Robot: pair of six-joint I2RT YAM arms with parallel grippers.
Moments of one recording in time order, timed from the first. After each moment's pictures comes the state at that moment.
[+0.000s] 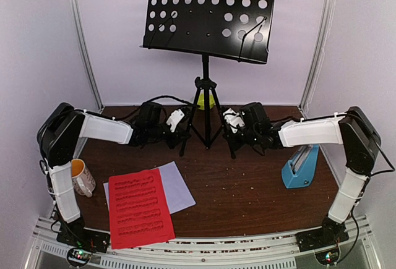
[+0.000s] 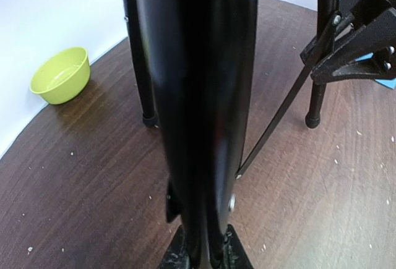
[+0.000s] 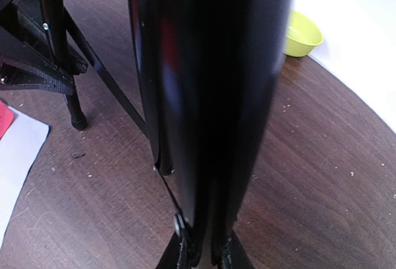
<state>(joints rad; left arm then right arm) -0.60 1.95 1.17 0.24 0.35 0.26 0.67 1.78 1.11 0.06 0.05 -0.13</state>
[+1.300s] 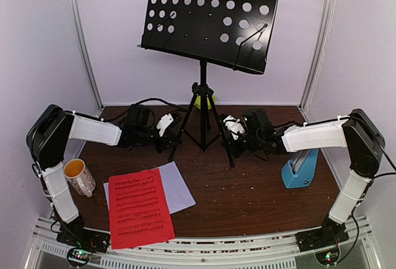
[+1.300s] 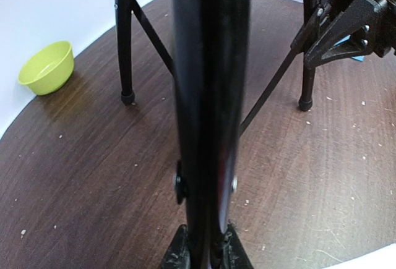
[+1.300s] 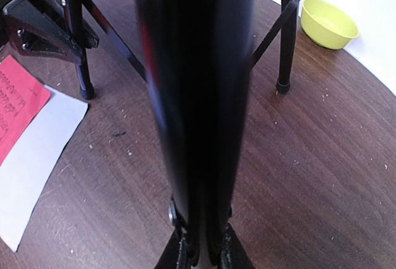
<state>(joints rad) -0.52 1.85 1.04 0.21 0.52 0.35 0.68 1.72 1.01 0.10 -0.09 -0.10</state>
